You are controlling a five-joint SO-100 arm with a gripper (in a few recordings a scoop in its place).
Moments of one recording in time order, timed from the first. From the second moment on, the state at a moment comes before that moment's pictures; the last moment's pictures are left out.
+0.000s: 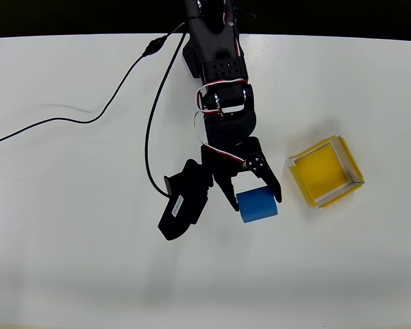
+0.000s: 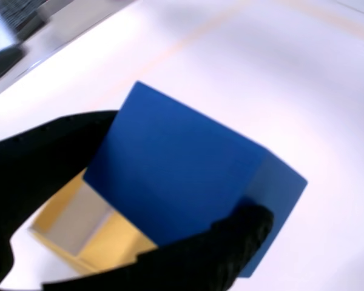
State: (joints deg) arm -19.1 136.4 124.4 39.9 -86.8
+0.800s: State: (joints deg) arm -43.8 126.4 135.4 24.6 -85.8
